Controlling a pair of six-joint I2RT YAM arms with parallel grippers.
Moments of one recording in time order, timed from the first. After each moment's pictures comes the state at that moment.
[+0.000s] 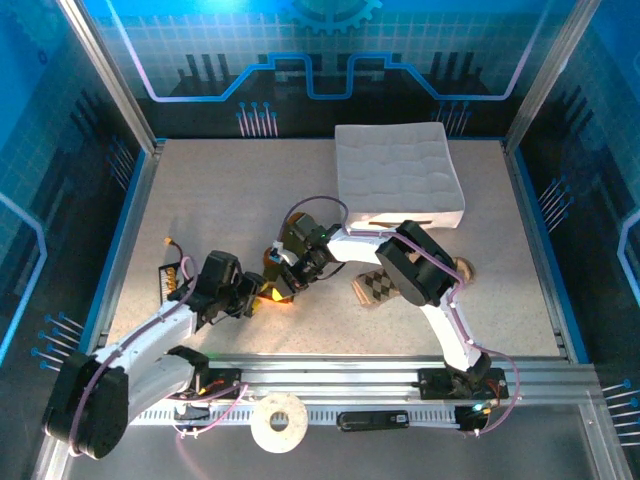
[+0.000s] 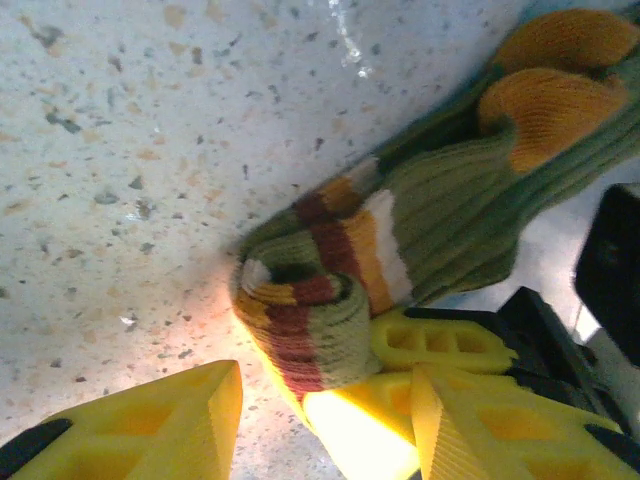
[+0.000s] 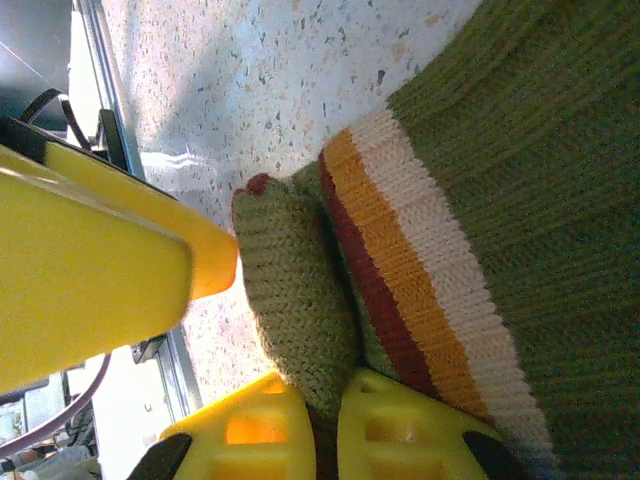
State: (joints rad) left arm -0.32 0.99 0.36 -0.32 0.26 -1.48; right arm 0.81 2.23 1.47 -0.44 -0.87 0.22
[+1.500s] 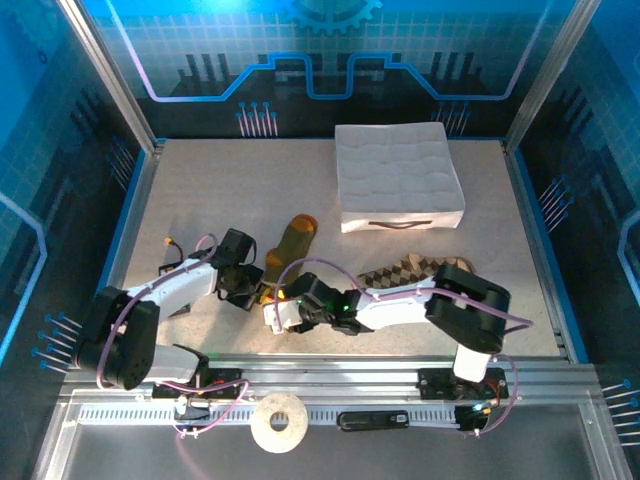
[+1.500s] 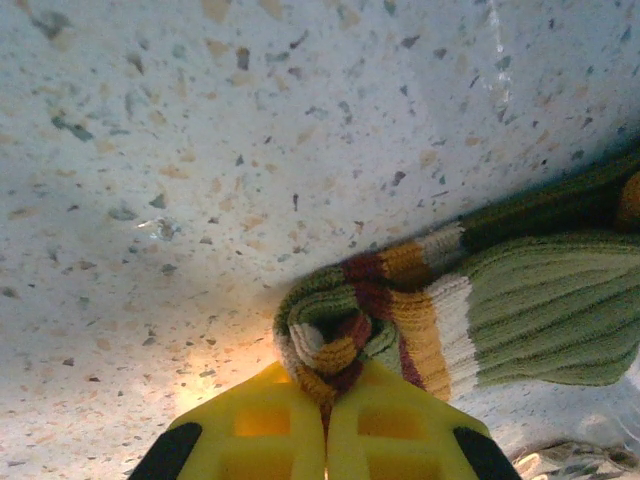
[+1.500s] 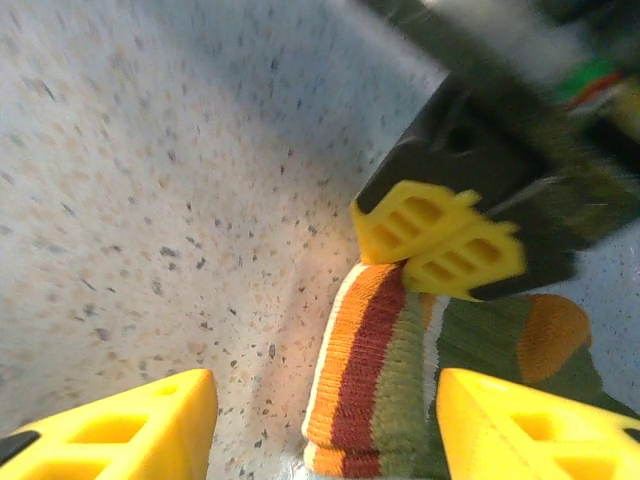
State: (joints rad) left arm -0.31 1.37 0.63 -0.56 0.29 -1.46; right arm 1.17 1.79 0.87 0.19 0.09 -0.80
